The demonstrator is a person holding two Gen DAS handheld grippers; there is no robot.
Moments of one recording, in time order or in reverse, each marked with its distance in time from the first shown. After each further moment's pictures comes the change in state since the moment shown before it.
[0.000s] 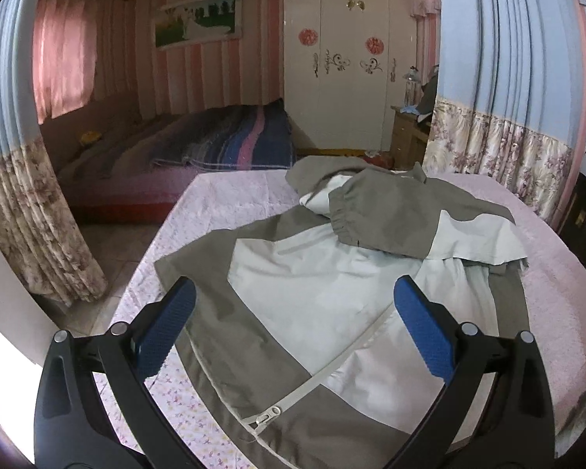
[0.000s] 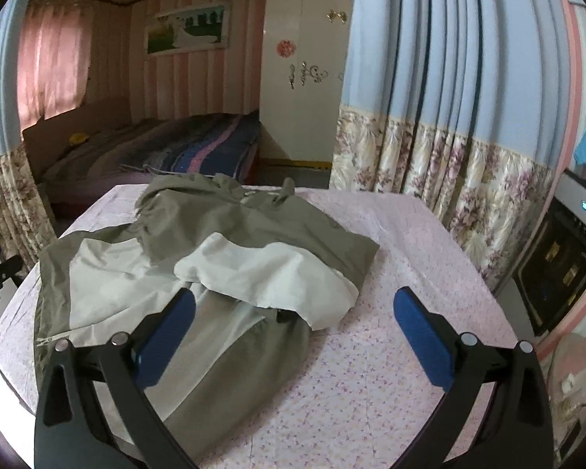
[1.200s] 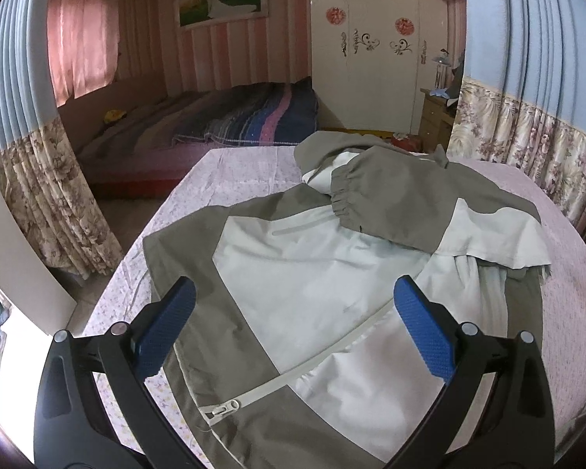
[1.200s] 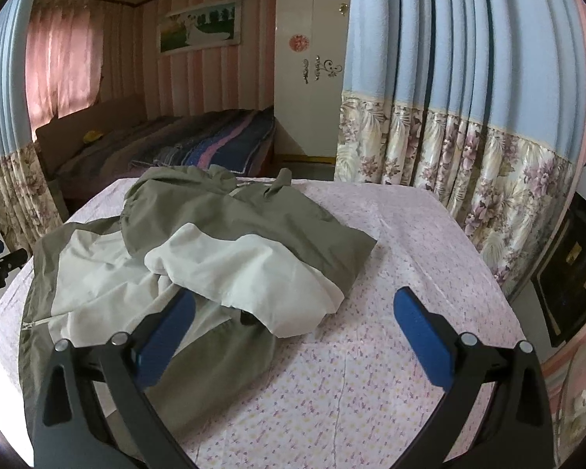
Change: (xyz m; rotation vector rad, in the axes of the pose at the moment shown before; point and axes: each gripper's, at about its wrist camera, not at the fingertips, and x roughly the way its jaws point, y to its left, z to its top) left arm 0.034 -0.040 0.000 -0.043 0.101 0.105; right arm 0.053 -0.053 -0.009 -0.002 0.019 0.079
